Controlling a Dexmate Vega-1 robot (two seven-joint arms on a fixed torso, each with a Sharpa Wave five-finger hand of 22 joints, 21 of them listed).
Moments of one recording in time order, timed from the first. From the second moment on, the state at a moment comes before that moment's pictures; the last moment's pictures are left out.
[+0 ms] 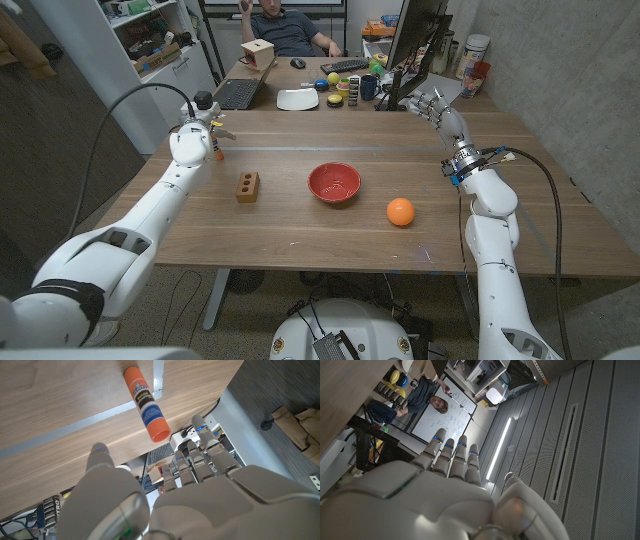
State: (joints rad) left arm 0.51 0.49 0.35 -1.22 1.15 0.48 -0.30; left_hand 0.56 -0.18 0.13 -0.12 0.35 0.06 -0.21 0.22 0.19 0.20 -0.09 0.22 0.18 0.26 -0.04 0.21 0.18 0.54 -0.01 0.41 0.17; right arm -0.97 0.08 0.29 -1.58 -0.09 0.44 0.54; right_hand 0.03 0.04 0.28 0.14 0.20 0.31 0.04 0.19 0.18 0.39 0.08 0.22 0.19 0.25 0.05 0.18 0.17 0.13 -0.01 0.57 0.18
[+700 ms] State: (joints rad) left arm 0.47 0.49 0.40 -1.17 1.20 0.49 -0.39; left_hand 0.61 -0.15 0.08 -0.13 0.36 0.15 -0.21 0.23 0.19 0.30 -0.11 0.22 0.18 0.41 -0.05 0.22 0.18 0.67 -0.03 0.42 0.17; right arm -0.98 0.07 0.28 -1.59 -0.07 0.48 0.55; right_hand 0.03 0.04 0.28 0.13 0.20 0.31 0.04 0.19 0.18 0.39 0.08 0.22 0.19 0.26 0.05 0.18 0.17 0.13 -0.01 0.56 0.18
